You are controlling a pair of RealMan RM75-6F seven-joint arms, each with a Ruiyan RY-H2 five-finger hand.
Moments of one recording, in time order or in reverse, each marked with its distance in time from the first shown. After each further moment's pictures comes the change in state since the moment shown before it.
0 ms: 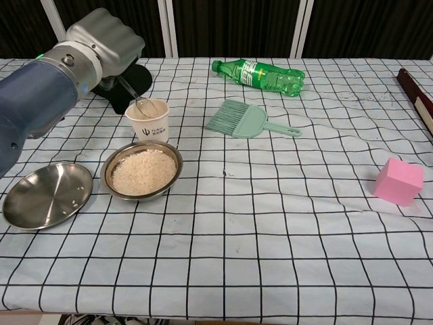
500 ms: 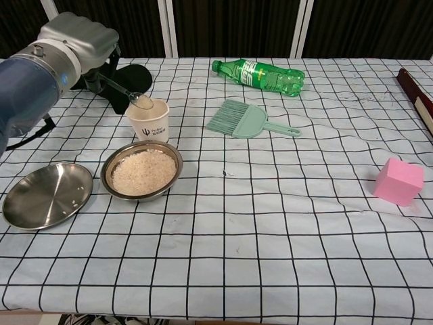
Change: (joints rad) left arm 0.077 0.002 -0.099 -0.043 -0.061 0.037 -0.165; right arm 0.000 -0.007 0.000 0.011 -0.002 0.009 -0.023
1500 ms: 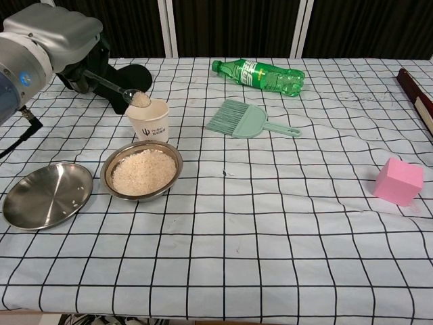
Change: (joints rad) left arm 0.121 0.081 0.009 -0.288 0.091 0.128 -0.022; right arm -0.002 -0.002 -0.007 0.004 -0.017 0.009 -0.010
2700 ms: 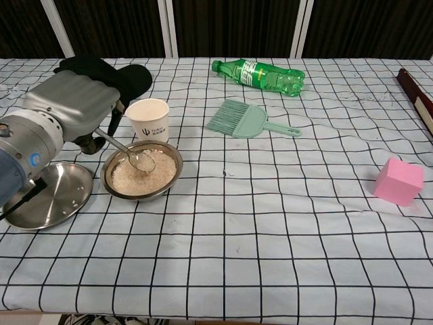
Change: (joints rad) left arm 0.062 -0.104 0.185 0.004 0.065 0.046 0.028; right arm -0.002 -0.001 -0.002 -0.001 -0.009 0.006 0.008
